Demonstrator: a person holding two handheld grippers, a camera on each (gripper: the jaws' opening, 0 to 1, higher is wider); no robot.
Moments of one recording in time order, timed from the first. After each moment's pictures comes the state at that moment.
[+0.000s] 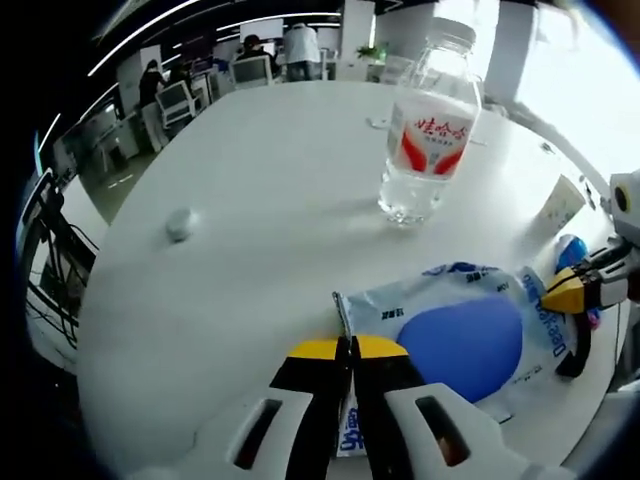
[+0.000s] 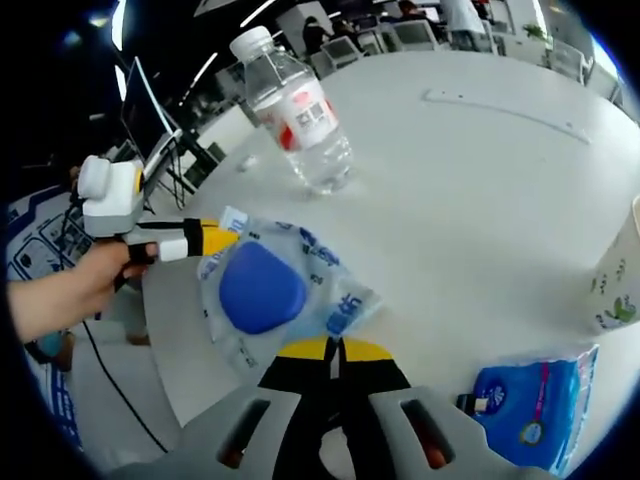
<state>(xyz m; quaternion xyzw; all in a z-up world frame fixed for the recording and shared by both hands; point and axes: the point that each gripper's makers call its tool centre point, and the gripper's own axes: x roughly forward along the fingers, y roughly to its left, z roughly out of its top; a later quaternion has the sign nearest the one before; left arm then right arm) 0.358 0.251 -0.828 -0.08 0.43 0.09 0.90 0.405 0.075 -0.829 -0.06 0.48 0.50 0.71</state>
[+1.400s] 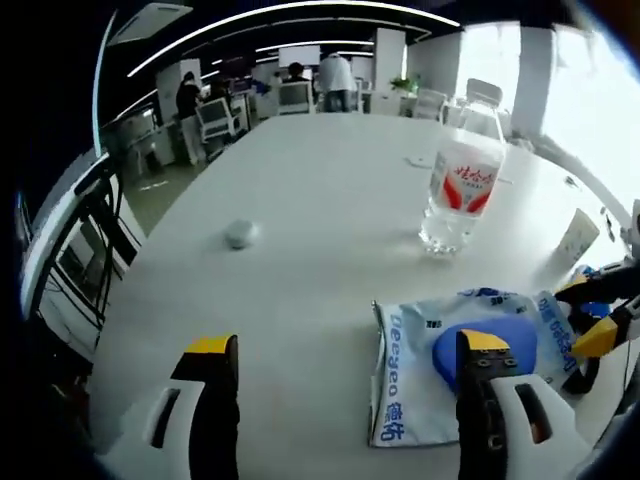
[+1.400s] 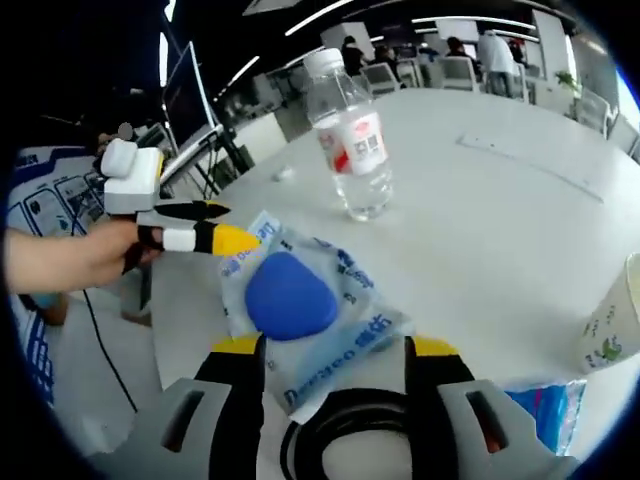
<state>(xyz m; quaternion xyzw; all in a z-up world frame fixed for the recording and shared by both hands) 0.347 0.277 -0.798 -0.10 0.33 0.16 0.92 0.398 0.084 -0.799 -0.09 0.38 0.57 0.73</state>
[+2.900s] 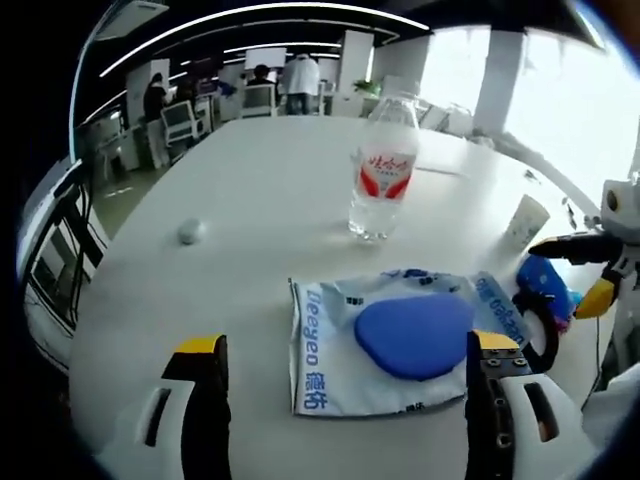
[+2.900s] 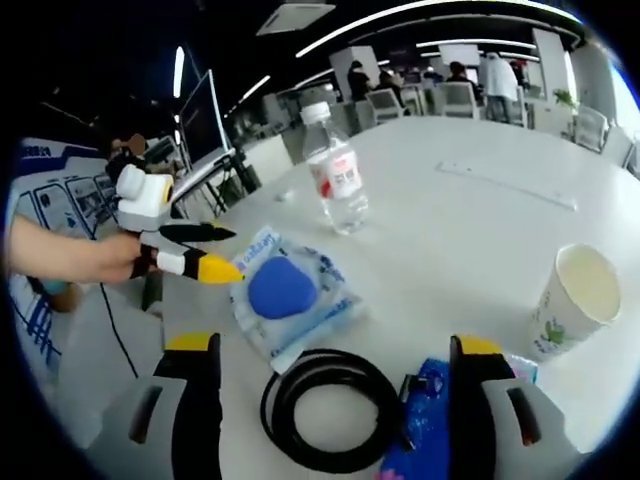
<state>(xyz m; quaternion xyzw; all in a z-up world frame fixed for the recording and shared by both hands) 0.330 0.220 -0.797 -0.10 0.35 0.08 0.93 0.413 0.026 -0.778 -0.07 0.35 0.57 0.74</state>
